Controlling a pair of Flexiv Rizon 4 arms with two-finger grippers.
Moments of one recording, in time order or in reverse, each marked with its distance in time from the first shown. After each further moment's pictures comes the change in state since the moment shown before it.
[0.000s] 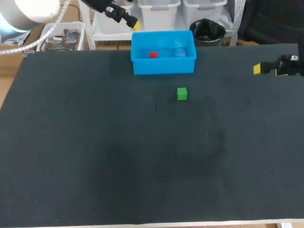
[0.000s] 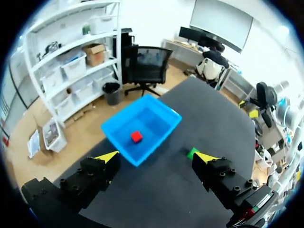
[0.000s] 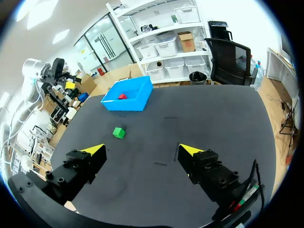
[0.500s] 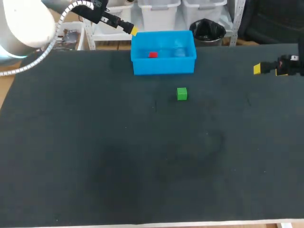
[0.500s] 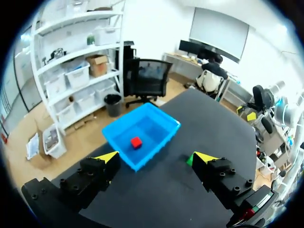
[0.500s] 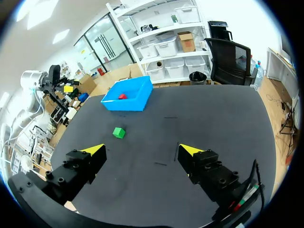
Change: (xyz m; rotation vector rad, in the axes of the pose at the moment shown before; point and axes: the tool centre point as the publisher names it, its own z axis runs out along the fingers) left arm 0.010 -0.004 -0.003 -0.010 -0.146 0.004; right arm 0.000 0.000 0.000 0.000 0.000 0.000
